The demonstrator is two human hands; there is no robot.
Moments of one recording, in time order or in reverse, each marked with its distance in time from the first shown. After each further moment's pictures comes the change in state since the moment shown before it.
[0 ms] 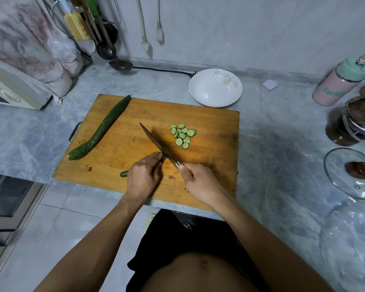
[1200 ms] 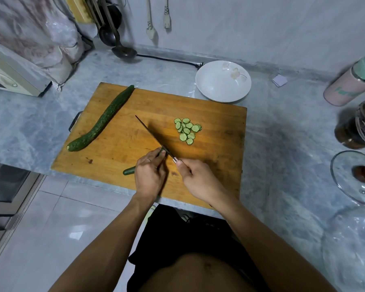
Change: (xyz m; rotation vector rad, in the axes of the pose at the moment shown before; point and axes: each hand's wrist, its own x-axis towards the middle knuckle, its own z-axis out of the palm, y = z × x) left_hand -0.007 -0.001 0.024 -0.081 0.083 -0.071; right_hand 0.012 -0.009 0.005 0.037 -0.039 -0.029
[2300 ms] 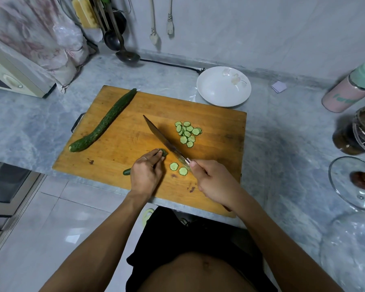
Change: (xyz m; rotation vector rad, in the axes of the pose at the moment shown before) left_hand 0.006 0.007 -0.016 -0.027 -0.001 -0.083; right_hand -0.021 0.003 -0.032 0.013 -0.021 -0.020
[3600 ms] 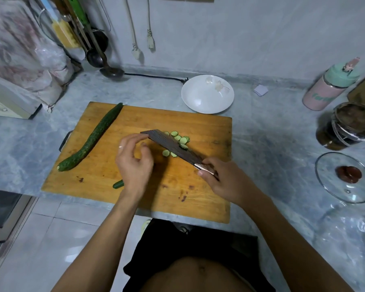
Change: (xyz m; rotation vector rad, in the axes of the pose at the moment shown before) left_hand 0.045 0.065 -0.030 -0.342 0.342 0.041; right_hand 0.002 0.051 -0.041 -0.340 0.182 -0.131
